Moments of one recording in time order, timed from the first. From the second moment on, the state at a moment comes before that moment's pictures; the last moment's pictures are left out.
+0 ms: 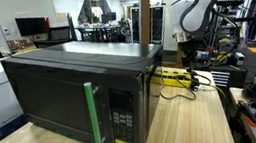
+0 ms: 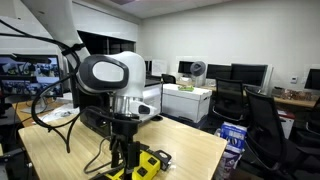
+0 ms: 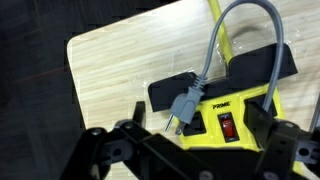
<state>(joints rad) -0.34 0.22 -0.35 -2.41 -0.41 2.45 -0.04</state>
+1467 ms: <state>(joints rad) -0.35 0.21 -0.40 -2.63 -0.19 2.88 -0.04</state>
